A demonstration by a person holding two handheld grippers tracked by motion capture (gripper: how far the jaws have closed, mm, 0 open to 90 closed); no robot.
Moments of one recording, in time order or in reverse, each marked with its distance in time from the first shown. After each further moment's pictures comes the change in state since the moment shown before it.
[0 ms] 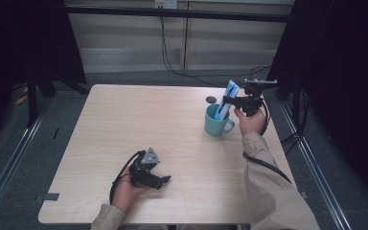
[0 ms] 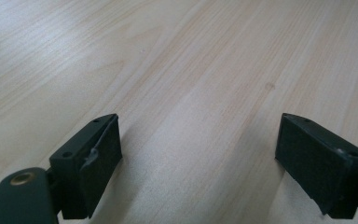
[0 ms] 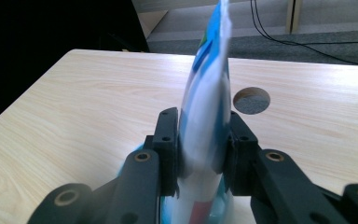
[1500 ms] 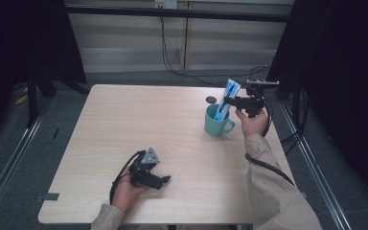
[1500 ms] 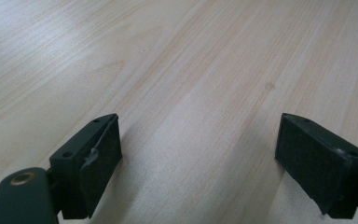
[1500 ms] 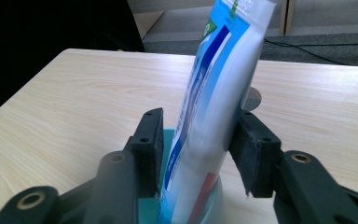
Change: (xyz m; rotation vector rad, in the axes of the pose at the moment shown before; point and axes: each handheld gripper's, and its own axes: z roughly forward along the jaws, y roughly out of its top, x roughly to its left) left arm 0.000 0.000 0.000 0.000 0.000 0.000; right arm -0.003 -0.003 -0.005 -0.004 -0.021 -0.010
